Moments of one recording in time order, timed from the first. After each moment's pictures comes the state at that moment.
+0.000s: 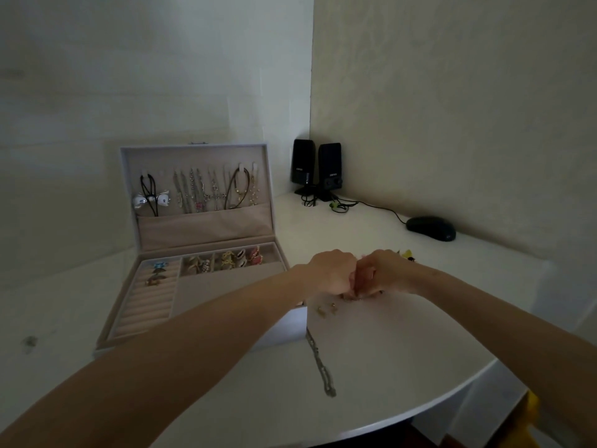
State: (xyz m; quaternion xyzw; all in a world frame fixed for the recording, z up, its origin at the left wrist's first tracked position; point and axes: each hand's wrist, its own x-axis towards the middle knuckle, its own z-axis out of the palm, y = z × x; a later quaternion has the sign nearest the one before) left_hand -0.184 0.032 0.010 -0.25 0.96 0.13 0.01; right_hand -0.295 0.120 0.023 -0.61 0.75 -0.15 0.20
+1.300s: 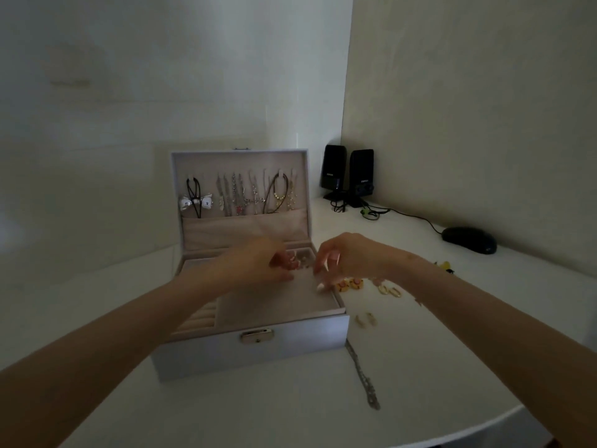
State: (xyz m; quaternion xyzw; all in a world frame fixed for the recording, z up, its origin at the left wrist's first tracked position) left_hand -0.019 -0.018 0.051 -0.32 0.94 0.08 -0.07; right_hand -0.201 0.070 0.068 -0.69 0.68 -0.13 0.20
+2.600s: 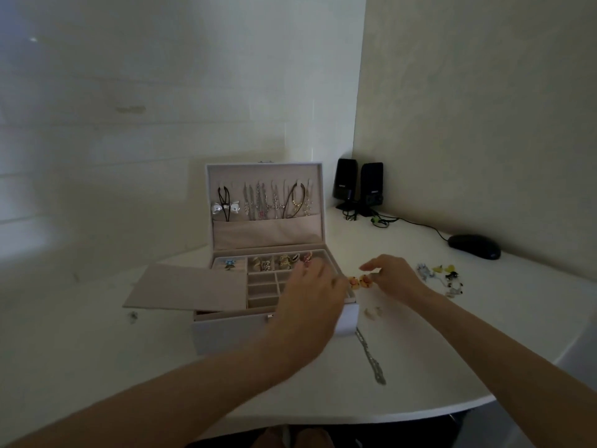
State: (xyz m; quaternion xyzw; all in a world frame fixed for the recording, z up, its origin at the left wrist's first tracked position) left_hand -0.024 0.104 0.019 -0.30 0.90 -0.26 -0.19; right_hand -0.256 0.070 -0.014 -0.58 0.76 -0.28 0.06
